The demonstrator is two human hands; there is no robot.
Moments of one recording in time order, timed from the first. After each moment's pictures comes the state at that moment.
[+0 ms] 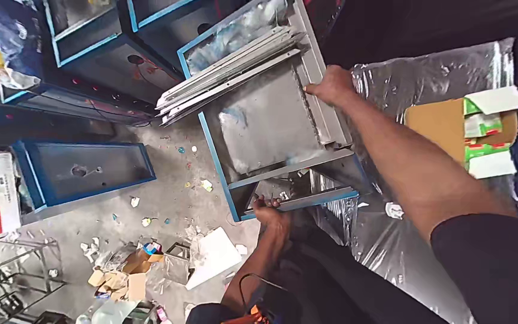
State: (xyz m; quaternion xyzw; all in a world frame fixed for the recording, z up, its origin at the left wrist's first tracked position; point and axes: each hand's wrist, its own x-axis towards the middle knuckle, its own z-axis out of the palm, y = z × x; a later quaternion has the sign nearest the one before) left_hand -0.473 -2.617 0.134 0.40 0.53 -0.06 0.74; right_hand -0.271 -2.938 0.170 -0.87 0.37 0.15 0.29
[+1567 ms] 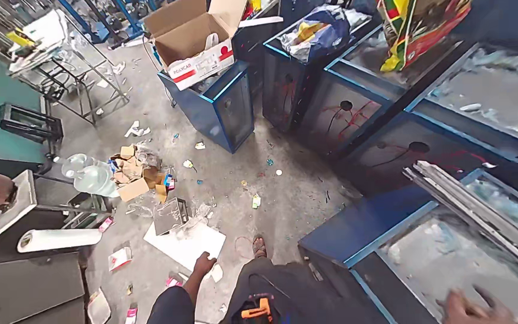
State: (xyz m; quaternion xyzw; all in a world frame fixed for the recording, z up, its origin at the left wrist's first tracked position) left_hand -0.658 -2.002 0.034 0.73 0.46 -0.36 0.35; right_hand -0.417 -2.655 0.232 -0.93 0.17 -0.15 0.29
